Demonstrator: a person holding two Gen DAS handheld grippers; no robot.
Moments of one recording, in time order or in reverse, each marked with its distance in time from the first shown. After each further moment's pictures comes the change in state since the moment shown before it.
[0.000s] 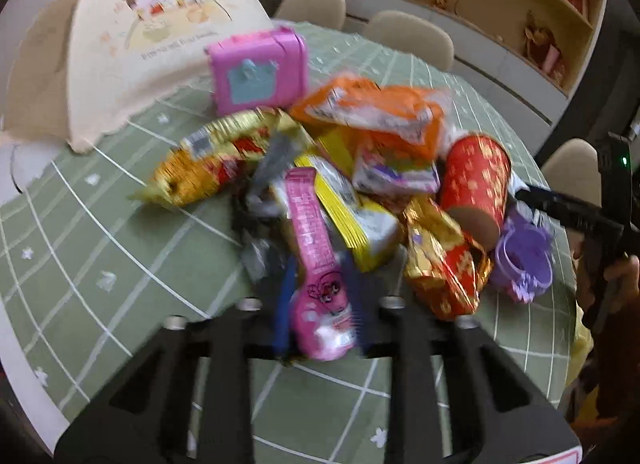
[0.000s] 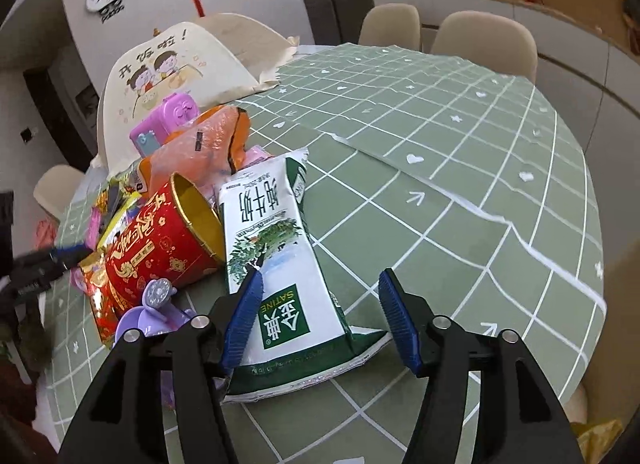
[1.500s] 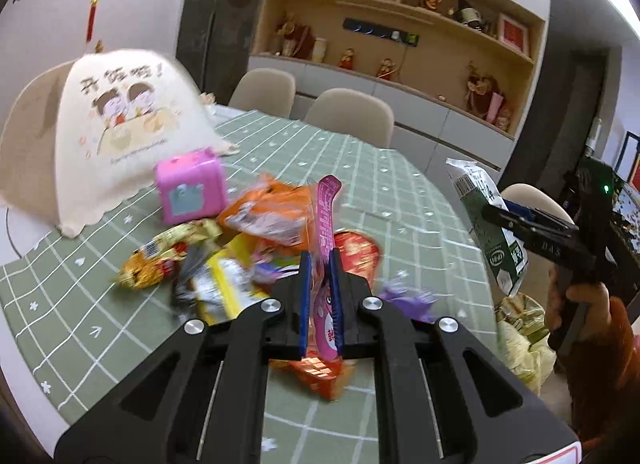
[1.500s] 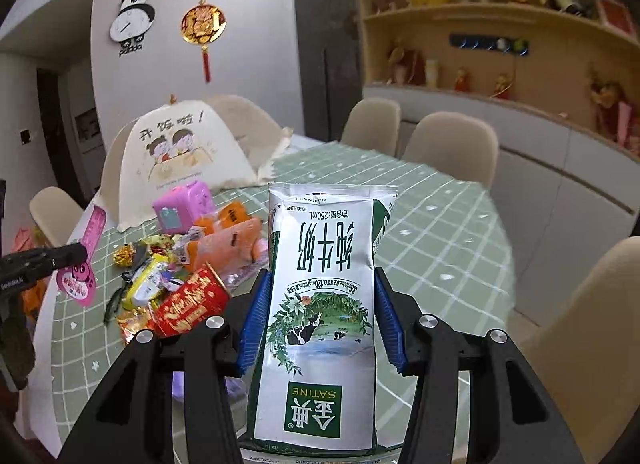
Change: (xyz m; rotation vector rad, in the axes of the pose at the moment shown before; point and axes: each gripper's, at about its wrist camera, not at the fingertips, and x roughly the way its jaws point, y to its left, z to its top) left arm -0.087 -0.079 0.023 0.079 -0.297 -0.114; right arm -0.128 0.021 -0.005 -0.140 -0.330 -0.175
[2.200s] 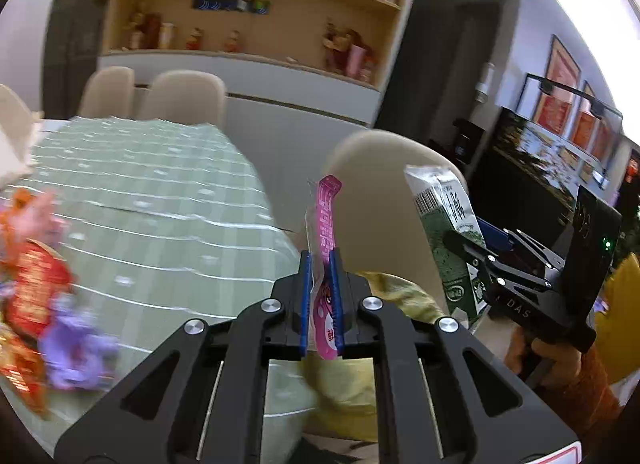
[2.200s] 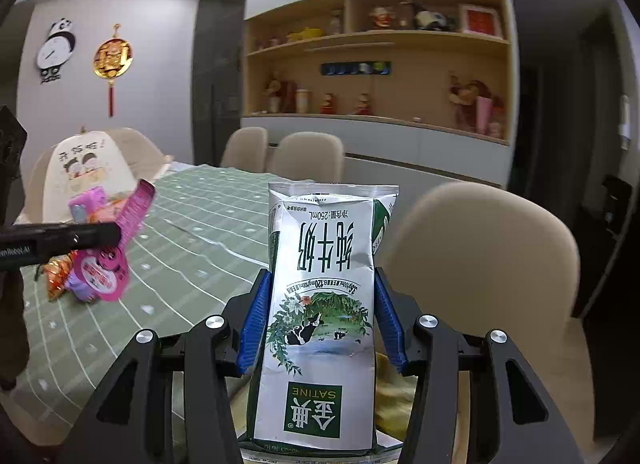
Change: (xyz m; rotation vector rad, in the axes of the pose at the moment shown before) left arm 0.074 -0.250 -0.035 0.187 0.092 -0.414; right arm -0.173 -0.124 -0.122 0.121 -0.123 -0.390
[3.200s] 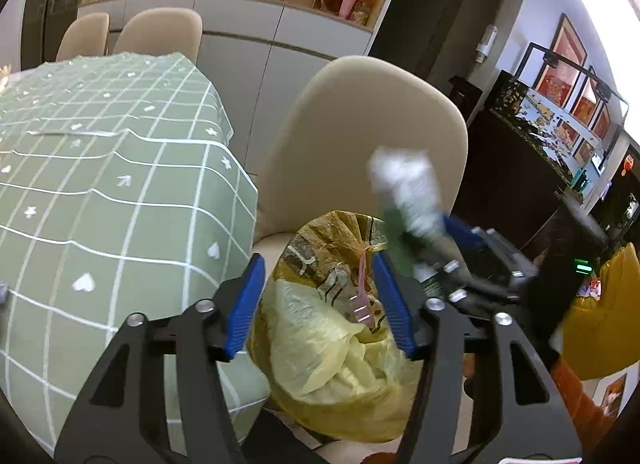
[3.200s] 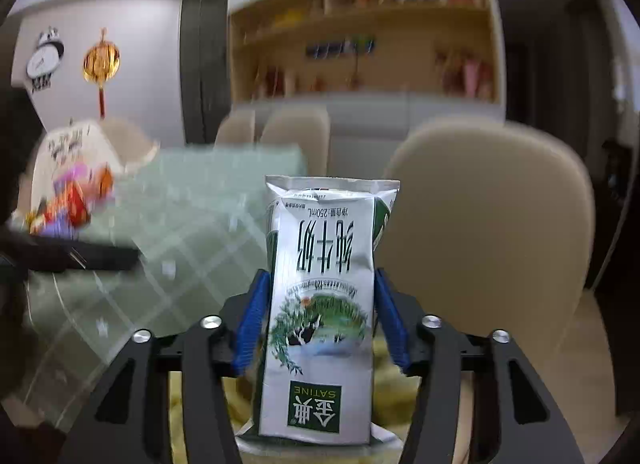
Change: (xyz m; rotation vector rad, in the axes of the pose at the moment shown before) left arm 0.076 -0.014 -0.049 -0.039 0.161 -0.034; right arm 0.062 -0.027 -0.082 0.074 0.108 0.050
